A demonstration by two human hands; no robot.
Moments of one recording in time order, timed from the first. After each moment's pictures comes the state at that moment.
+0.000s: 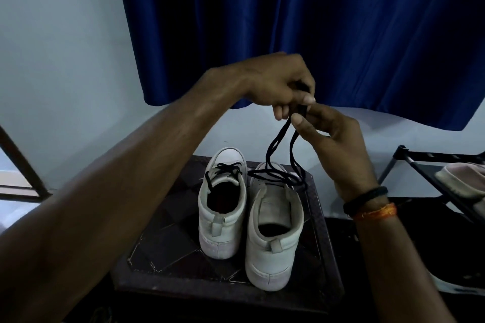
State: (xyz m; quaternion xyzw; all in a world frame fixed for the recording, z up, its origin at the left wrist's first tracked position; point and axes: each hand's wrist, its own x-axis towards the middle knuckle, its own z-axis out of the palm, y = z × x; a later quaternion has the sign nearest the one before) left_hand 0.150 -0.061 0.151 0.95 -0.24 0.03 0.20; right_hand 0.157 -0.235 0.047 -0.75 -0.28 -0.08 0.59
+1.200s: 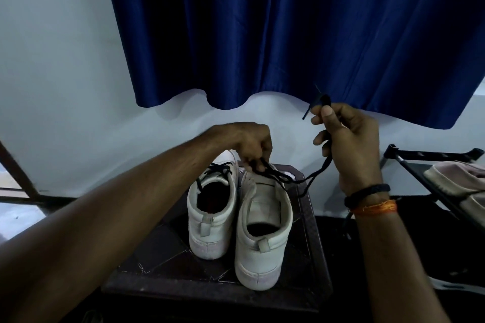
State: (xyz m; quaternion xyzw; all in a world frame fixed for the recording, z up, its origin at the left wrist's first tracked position) left_hand 0.181 -0.054 0.043 0.96 -0.03 -0.17 0.20; right_hand 0.171 -0.257 0.046 -0.72 -0.20 -0.13 0.66
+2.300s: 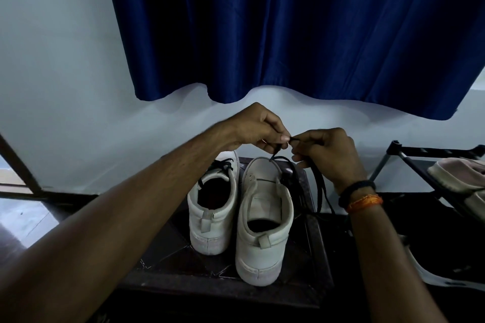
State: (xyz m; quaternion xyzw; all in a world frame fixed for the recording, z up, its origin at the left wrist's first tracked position) left_hand 0.168 -0.057 0.040 0.82 -0.05 -0.04 0.56; right_hand 0.185 -0.255 0.021 -0.82 -0.21 -0.01 0.53
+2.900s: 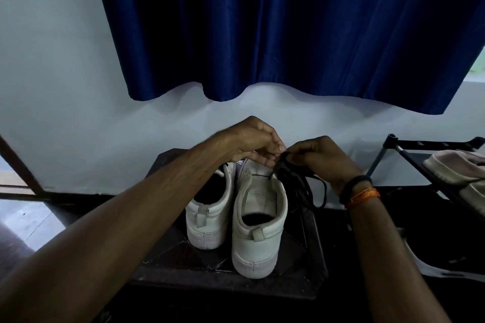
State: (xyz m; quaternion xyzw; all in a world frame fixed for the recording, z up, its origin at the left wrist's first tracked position) left_hand 0.152 -0.081 0.031 0.78 0.08 -0.09 0.61; right_hand 0.198 -0.267 0.005 -0.84 -0.21 0.15 0.49
